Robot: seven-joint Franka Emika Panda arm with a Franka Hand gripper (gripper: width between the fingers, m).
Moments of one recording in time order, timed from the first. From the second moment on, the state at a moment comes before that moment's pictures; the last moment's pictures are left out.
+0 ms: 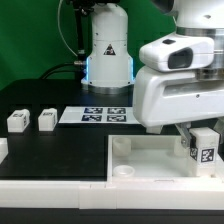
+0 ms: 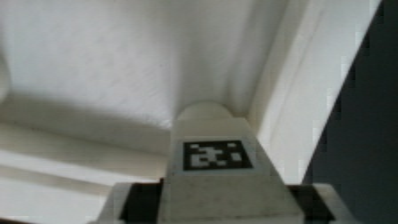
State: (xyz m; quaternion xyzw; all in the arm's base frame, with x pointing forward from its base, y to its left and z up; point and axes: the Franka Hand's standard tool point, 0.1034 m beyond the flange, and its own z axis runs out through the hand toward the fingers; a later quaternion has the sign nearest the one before) arm 0.627 0.119 0.070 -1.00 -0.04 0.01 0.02
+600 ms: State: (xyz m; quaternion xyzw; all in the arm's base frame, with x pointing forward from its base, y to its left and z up) arm 0.629 0.106 0.071 -0.94 0.33 0.00 -0.01
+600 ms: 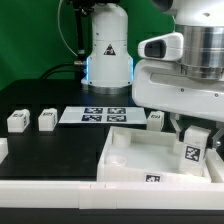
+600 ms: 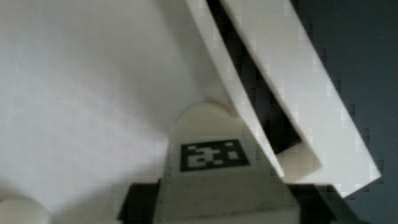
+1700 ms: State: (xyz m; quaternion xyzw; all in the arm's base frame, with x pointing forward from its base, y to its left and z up) arm 0.634 0.096 0.073 -1.00 0.08 -0.01 -0.03
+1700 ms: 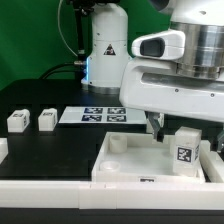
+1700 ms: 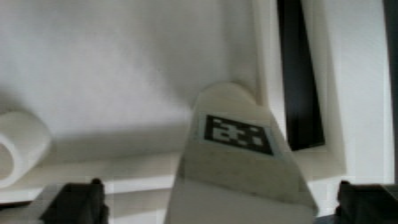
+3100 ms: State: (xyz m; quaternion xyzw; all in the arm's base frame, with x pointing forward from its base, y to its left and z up) arm 0.633 0.092 0.068 -0.92 -0.39 0.01 -0.05
